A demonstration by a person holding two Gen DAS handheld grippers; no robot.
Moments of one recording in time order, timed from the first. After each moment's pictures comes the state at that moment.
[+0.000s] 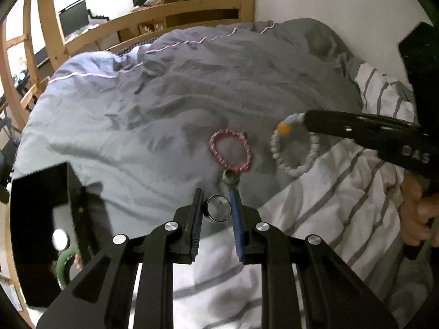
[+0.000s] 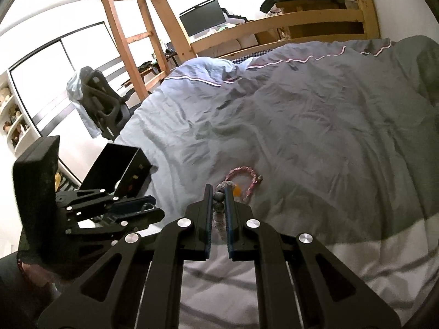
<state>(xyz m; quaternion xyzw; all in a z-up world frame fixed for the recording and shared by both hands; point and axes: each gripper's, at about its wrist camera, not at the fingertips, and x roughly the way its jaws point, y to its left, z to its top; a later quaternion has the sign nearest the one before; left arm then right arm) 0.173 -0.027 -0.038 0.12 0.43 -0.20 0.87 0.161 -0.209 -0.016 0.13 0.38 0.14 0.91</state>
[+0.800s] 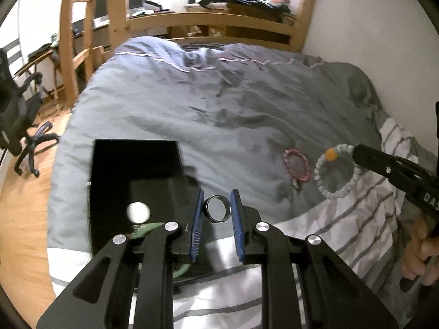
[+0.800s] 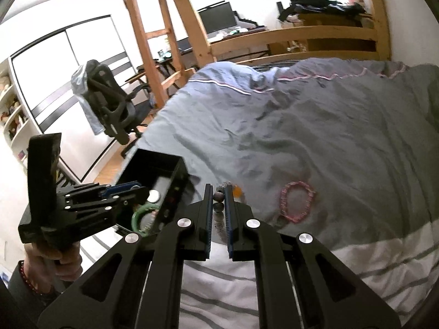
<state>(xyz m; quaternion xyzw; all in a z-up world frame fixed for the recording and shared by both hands) 0.173 0.108 0.012 0.02 0.42 -0.12 0.90 0.159 -0.109 0.034 0.10 0.37 0.14 0.91</state>
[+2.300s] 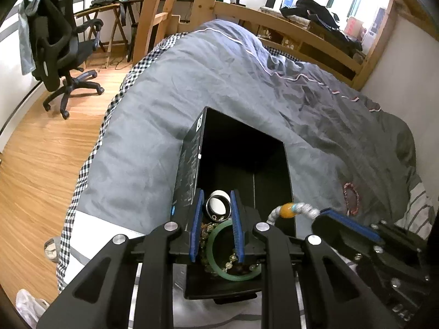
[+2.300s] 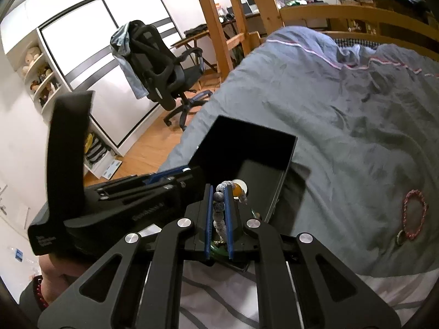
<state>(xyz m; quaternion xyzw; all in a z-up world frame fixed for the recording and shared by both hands) 0.187 0.202 -0.011 -0.11 0.43 0.00 0.89 0.204 0.037 -0.004 0.08 0.43 0.26 0.86</state>
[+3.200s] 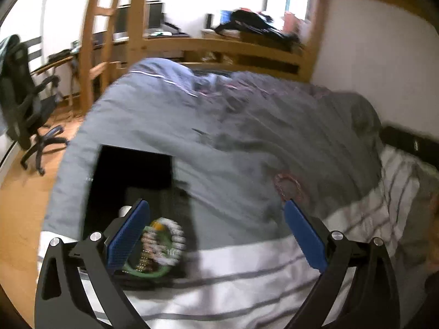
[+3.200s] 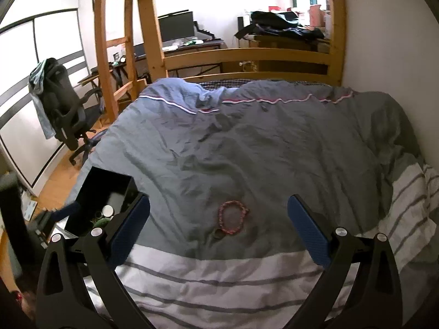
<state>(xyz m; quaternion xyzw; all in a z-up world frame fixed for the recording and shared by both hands) 0.146 0.069 0.012 -0.01 0.35 -0.11 0.93 0.146 -0.135 0.089 0.03 0.36 -0.01 0.93</state>
